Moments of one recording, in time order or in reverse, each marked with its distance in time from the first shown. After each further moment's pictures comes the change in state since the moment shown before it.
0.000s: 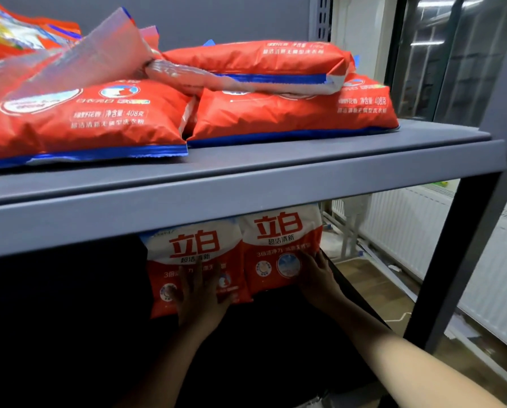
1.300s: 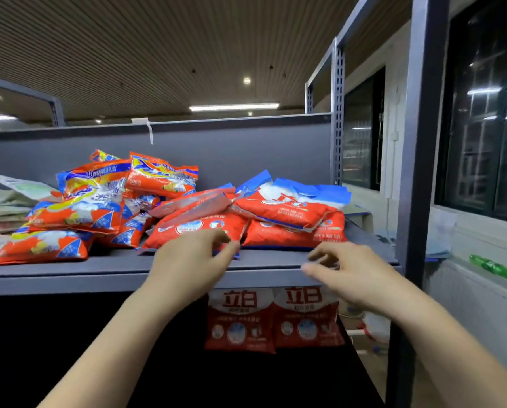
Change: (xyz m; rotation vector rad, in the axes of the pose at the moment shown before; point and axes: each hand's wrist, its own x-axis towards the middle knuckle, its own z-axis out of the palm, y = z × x) left_hand -0.216 0.122 -0.372 -0.054 0.464 0.059; right_hand -0.208 -0.262 -0.208 -0.366 -0.007 -0.405
